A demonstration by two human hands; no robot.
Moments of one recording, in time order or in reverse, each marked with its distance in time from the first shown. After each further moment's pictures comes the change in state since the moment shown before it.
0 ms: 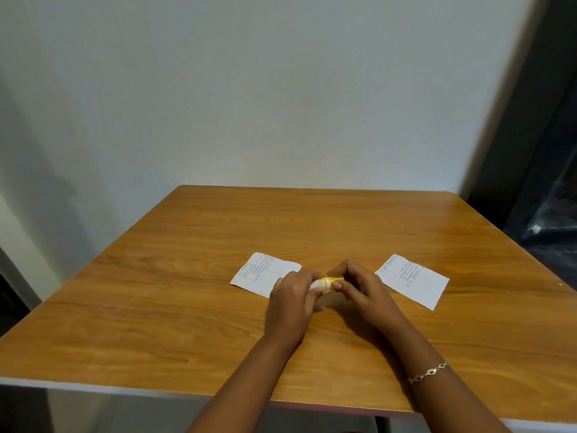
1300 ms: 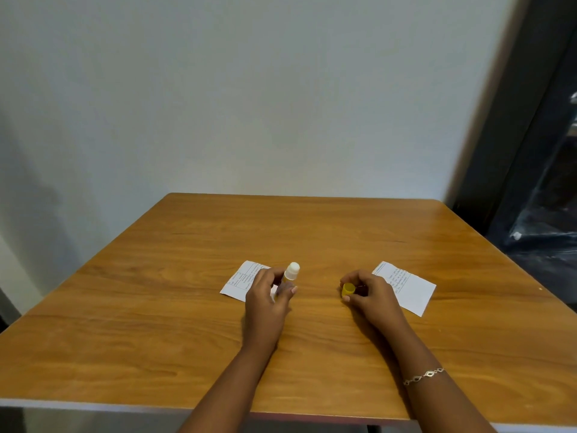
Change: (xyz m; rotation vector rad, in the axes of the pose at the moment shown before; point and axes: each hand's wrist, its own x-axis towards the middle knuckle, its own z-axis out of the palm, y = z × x) left_hand 0.003 -0.001 -0.018 -0.389 0.185 -0.162; right_hand -0.001 0.013 -0.021 -0.224 0.204 0.333
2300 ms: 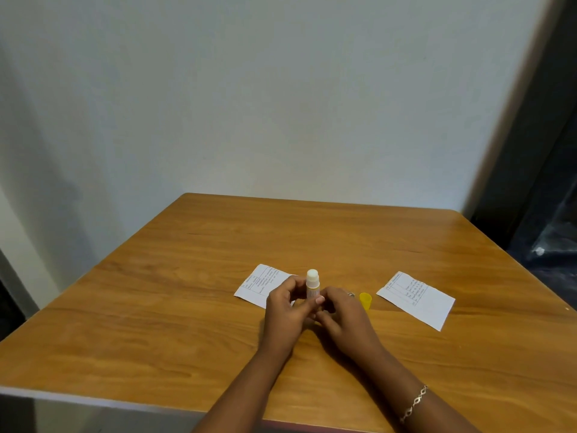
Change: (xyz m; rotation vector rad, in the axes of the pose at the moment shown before) left_hand 0.001 -0.002 0.005 -0.347 -0.119 -0.168; right_hand -0.017 -0.029 0.057 -0.133 -0.044 -0.438
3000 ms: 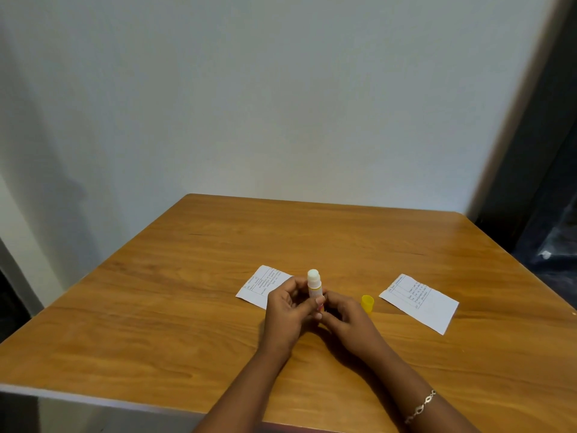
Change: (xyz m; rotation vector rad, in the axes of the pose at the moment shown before) left_hand -0.002 0.009 -0.001 -0.197 -0.023 -0.110; right_hand 0.002 0.003 -0.003 0.411 -0.169 0.129
